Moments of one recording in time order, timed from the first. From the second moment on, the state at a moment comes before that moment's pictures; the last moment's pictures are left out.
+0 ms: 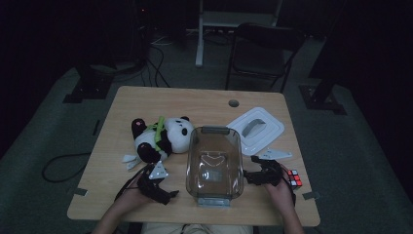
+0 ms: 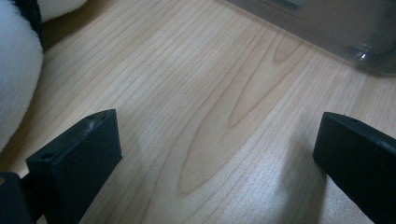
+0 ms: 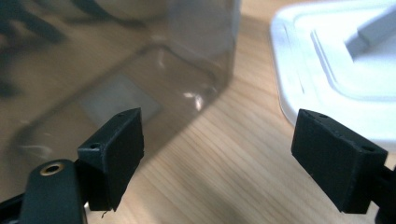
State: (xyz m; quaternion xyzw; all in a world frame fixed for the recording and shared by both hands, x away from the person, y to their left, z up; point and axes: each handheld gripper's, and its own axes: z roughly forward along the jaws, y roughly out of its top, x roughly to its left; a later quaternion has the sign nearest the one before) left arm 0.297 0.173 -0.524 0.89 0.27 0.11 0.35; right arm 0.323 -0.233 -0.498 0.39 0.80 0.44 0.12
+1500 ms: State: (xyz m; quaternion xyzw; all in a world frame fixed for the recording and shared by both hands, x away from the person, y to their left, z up) left arm 0.295 0.170 -0.524 0.89 0.29 0.12 0.35; right arm 0.319 -0.213 -0.527 0.41 0.82 0.35 0.17
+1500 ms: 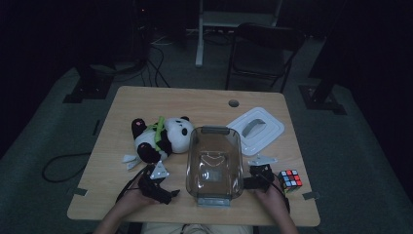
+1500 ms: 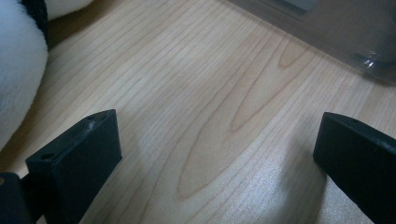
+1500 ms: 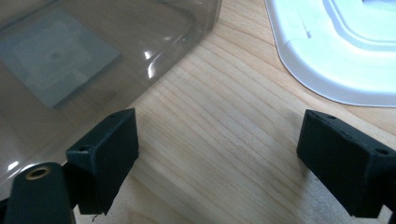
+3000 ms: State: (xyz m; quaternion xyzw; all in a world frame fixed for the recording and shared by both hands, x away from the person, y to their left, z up) left arm 0.329 0.175 -0.425 0.88 0.25 0.15 0.38; right arm 0.319 -0.213 -0.527 0.41 0.82 0.35 0.17
